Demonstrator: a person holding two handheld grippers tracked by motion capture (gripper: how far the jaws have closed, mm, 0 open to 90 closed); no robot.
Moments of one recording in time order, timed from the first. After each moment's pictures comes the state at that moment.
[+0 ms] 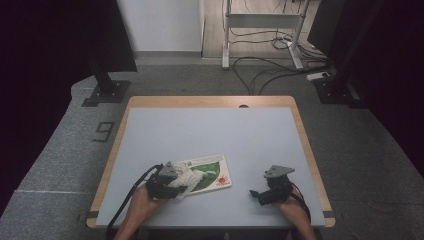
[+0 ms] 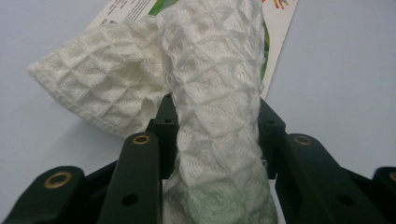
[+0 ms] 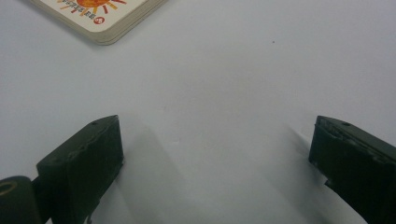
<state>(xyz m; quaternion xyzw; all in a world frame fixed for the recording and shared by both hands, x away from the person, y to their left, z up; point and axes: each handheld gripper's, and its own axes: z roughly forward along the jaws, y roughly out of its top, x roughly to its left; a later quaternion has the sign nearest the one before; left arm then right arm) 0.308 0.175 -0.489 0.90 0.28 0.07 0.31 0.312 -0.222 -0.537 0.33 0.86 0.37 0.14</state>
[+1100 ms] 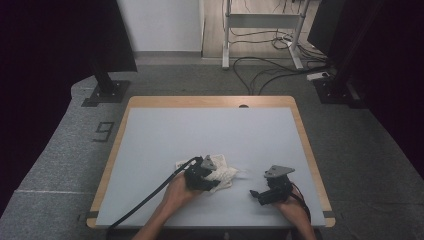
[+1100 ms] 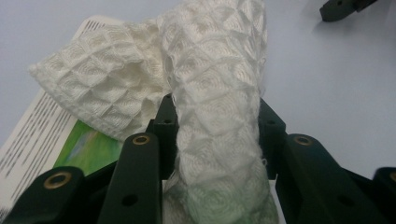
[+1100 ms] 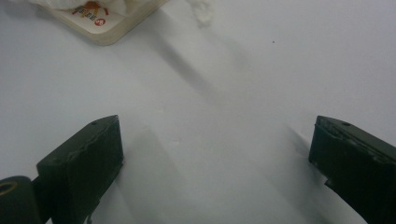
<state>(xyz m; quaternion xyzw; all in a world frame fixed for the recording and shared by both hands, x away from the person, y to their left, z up) 0.341 0.068 -0.493 0.92 0.22 0.05 0.31 0.312 -0.222 -0.537 0.33 0.86 0.37 0.14</state>
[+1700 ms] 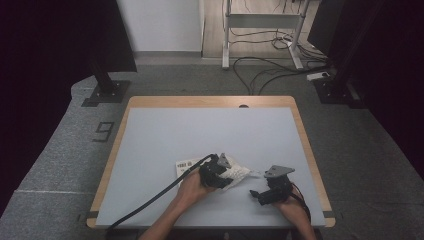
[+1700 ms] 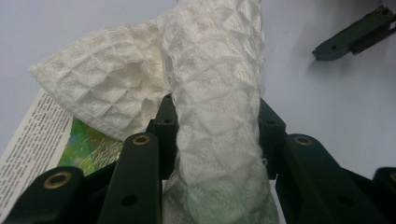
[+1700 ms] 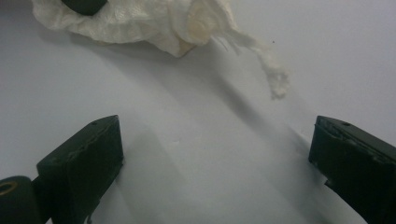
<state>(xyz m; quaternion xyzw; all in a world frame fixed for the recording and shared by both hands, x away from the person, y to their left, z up) 0.350 0.030 -0.494 0.93 0.20 0.05 0.30 0.312 -0.222 -0.536 0.33 0.86 0.37 0.14</state>
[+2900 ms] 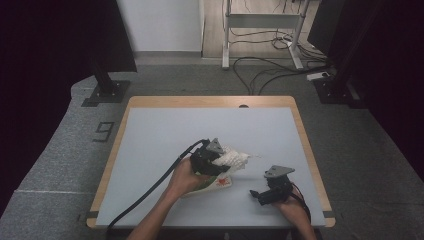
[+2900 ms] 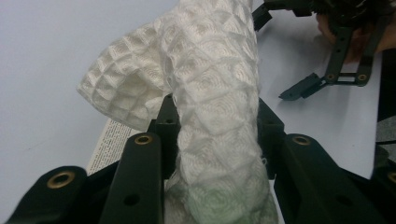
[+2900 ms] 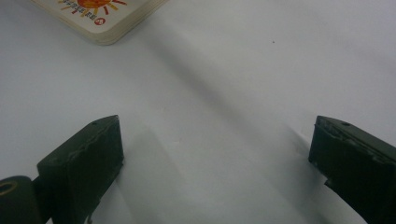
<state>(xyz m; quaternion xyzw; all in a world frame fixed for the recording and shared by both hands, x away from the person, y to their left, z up) 0.356 0.055 -0.428 0.92 0.19 0.06 0.35 0.312 -0.222 -0.536 0.33 0.86 0.37 0.14</state>
